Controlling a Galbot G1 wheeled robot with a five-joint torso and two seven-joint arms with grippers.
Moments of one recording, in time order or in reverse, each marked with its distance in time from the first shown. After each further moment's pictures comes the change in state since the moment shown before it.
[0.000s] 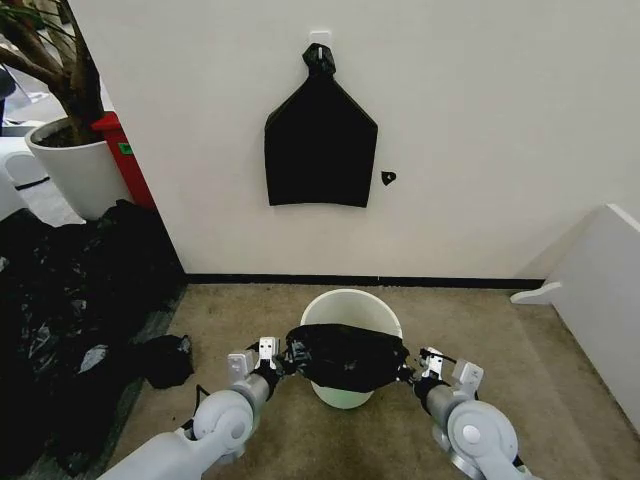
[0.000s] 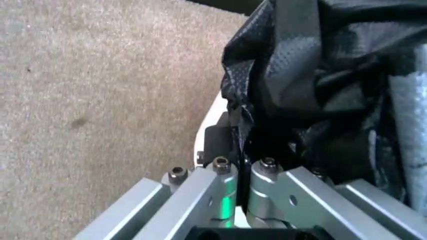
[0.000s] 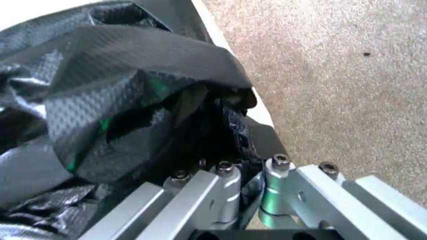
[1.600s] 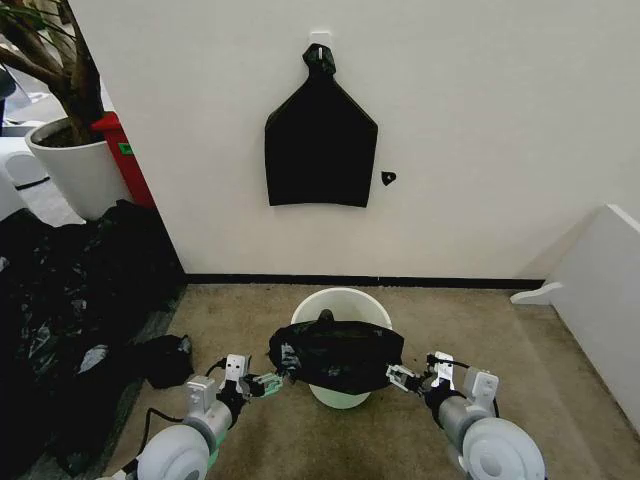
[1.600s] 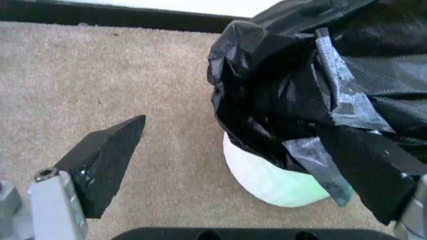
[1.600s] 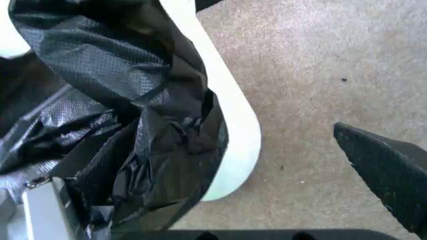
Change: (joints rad) left arm 0.283 0.166 -0.209 -0.220 0.169 -0.041 0.063; right arm -0.123 -0.074 0.029 0.196 -0.037 0.002 0.037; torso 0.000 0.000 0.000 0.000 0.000
